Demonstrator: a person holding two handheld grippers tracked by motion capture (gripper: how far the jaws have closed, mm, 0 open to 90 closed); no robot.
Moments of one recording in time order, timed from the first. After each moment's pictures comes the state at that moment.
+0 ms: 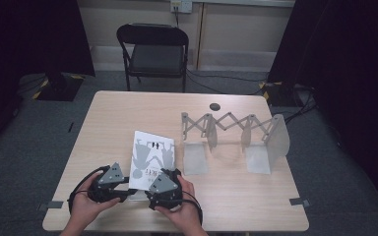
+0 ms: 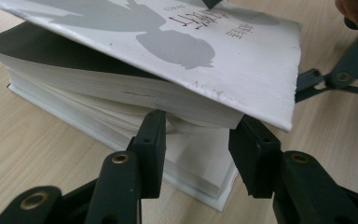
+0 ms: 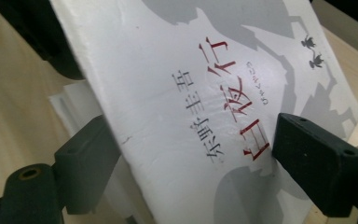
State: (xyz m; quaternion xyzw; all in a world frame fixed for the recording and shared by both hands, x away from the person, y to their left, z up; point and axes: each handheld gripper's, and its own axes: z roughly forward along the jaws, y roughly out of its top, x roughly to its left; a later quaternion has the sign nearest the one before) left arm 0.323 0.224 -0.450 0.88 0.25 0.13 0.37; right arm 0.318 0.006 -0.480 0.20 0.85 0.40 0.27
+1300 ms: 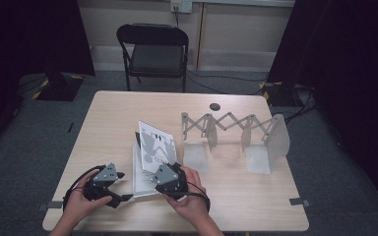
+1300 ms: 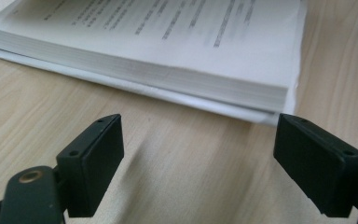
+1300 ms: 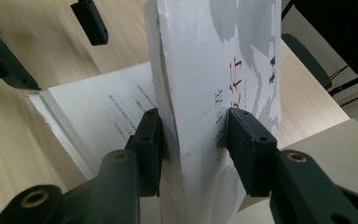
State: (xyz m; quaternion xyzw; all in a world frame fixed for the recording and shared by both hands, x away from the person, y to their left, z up) left arm 0.343 0.251 -0.483 0.90 0.23 0.10 0.36; right arm 0.322 -0.008 -0.422 0.17 0.87 0.34 0.31
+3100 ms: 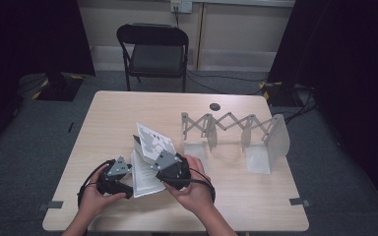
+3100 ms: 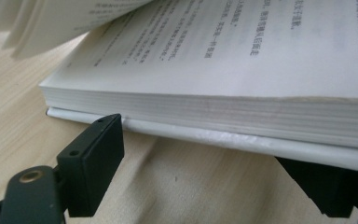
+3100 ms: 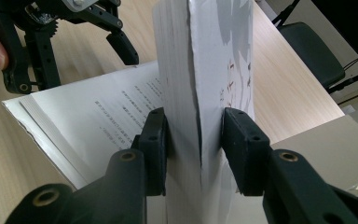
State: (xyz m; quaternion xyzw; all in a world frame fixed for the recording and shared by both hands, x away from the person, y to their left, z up) left arm 0.359 0.222 -0.481 0.88 0.26 0.16 0.37; right arm 0.331 -0.010 -0.371 0.17 0.89 0.32 0.28
